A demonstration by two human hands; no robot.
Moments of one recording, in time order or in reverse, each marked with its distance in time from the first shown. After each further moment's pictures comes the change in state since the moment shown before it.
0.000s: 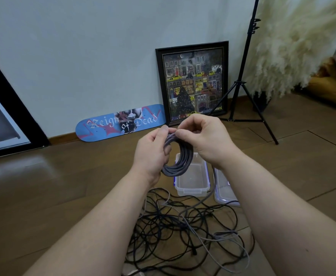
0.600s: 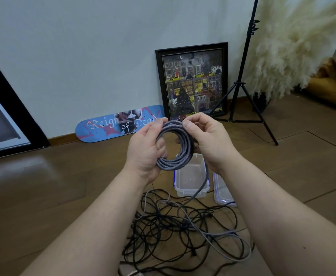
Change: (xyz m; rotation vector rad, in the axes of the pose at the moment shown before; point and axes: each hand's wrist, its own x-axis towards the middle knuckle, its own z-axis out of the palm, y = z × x) left_hand -0.001 0.013 0.000 -0.302 -0.009 -0.037; right_hand -0.006 0.004 -0.001 0.409 0.009 0.126
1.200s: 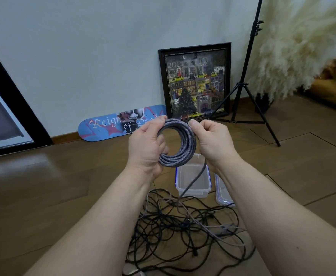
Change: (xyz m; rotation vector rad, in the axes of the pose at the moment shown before) left_hand 0.001 0.006 0.005 -0.041 0.133 0.028; right_hand 0.011 0.016 0.003 -0.182 0.222 0.021
